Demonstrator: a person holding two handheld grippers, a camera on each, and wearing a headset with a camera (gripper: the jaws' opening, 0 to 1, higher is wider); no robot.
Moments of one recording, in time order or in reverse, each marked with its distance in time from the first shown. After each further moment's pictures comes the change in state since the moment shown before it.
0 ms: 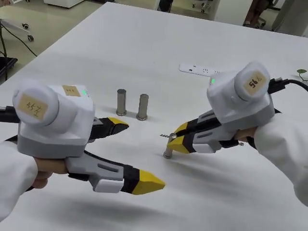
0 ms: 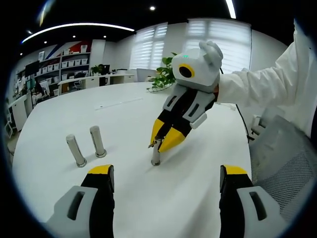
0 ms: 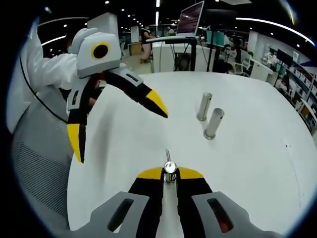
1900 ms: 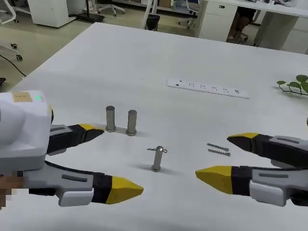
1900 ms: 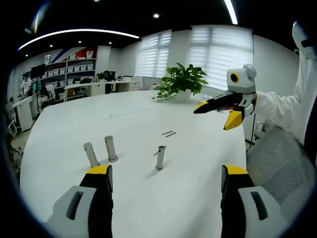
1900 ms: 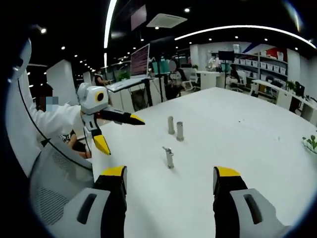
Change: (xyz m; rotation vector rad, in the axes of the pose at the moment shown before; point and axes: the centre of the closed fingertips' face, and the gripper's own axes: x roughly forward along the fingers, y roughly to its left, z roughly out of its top) left arm -0.039 0.003 0.021 -0.009 -0.060 0.048; right arm -0.125 0.037 -0.015 0.384 -0.302 -0.336
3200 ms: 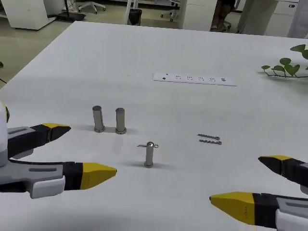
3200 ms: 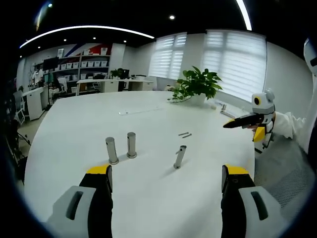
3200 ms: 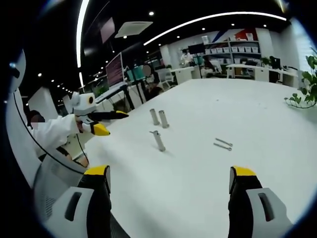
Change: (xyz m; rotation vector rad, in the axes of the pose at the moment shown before) left arm -0.014 0.040 -0.001 -0.075 -0.015 0.099; right arm -0.026 -0.005 -0.044 0.240 -0.038 -0.114
